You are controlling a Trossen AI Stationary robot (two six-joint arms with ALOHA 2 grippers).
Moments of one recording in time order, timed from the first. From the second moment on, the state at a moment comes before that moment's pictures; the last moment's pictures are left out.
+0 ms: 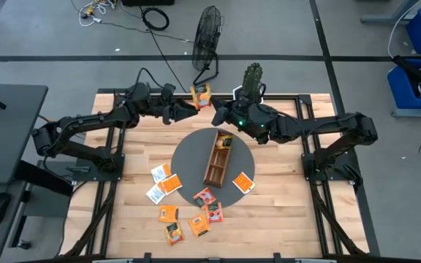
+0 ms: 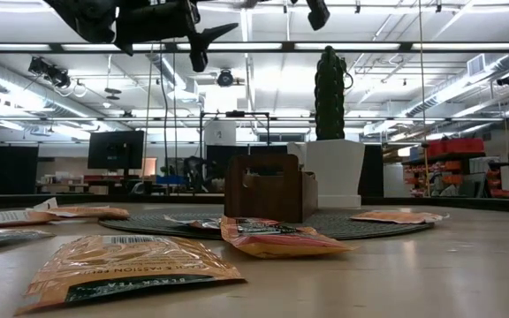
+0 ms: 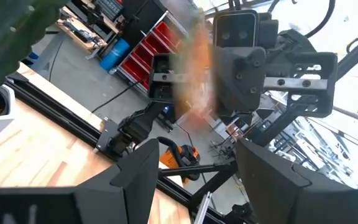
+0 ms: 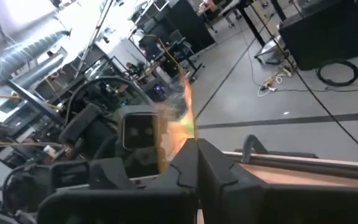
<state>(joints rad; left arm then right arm) 0.50 1.27 0.80 0.65 0.60 -0.84 0.01 1.51 1.32 0.17 0.68 0.71</state>
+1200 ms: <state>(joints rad) 0.51 1.27 0.80 0.64 0.68 -0.82 0.02 1.52 1.32 -0.40 0.36 0.78</state>
